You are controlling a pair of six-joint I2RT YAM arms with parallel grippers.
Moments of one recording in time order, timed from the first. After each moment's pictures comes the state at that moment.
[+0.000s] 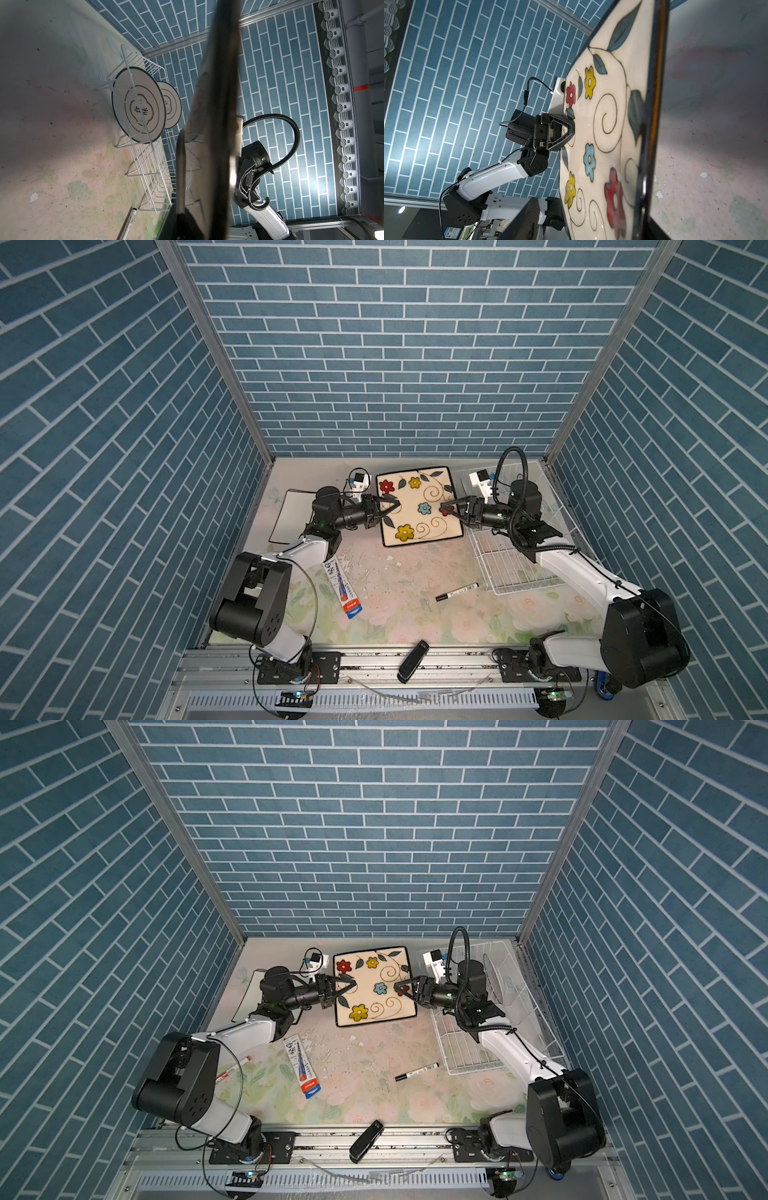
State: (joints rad) left arm -0.28 1.55 0.77 0.74 0.97 -1.27; right arm 0.35 1.32 0.84 0.22 -0.96 0.87
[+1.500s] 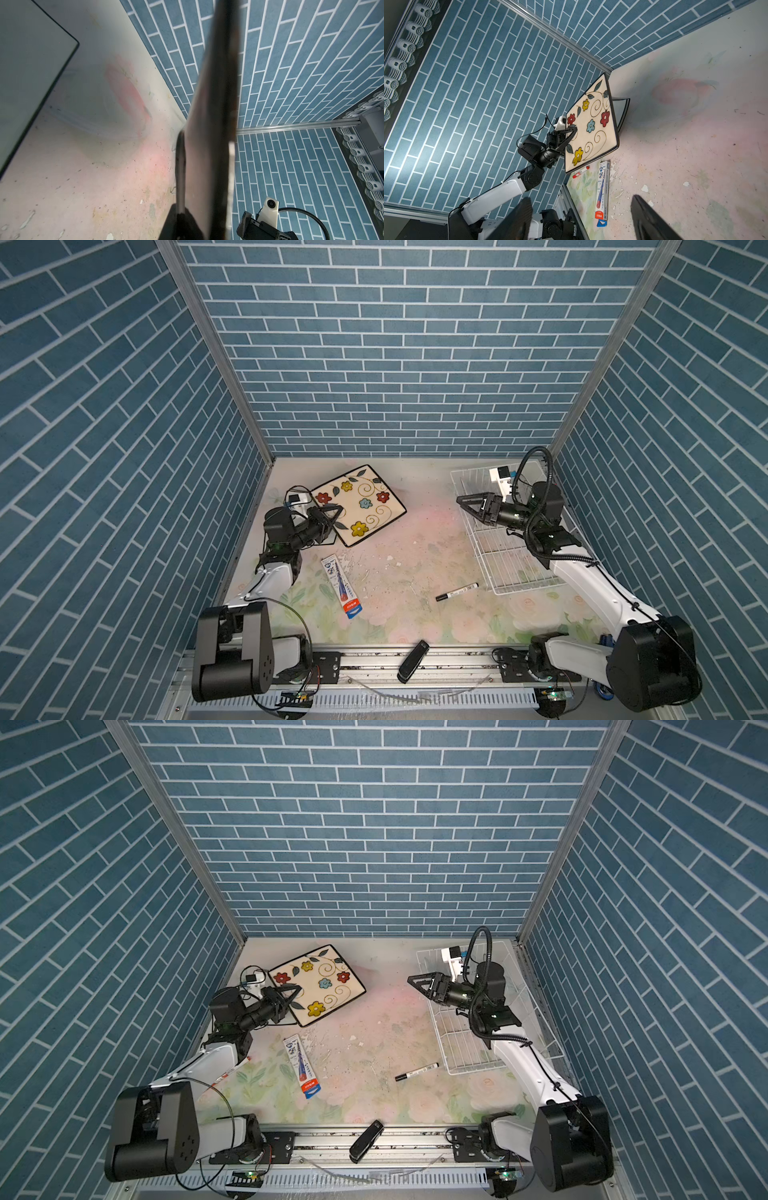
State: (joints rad) left arm 0.11 1.25 0.53 0.48 0.78 -1.19; right arm 0.25 1.20 0.81 0.21 -0.96 0.87
